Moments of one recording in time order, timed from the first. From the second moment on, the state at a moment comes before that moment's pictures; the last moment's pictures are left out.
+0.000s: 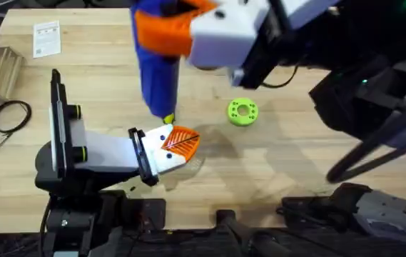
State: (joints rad) left arm 0.01 0.01 0.01 -0.14 1.21 0.05; right arm 0.69 1.24 0.84 0.83 -0.86 0.37
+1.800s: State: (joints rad) left arm 0.01 0.01 0.01 -0.14 1.21 0.05; right arm 0.76 1.34 0.83 0.75 -0.97 0.13
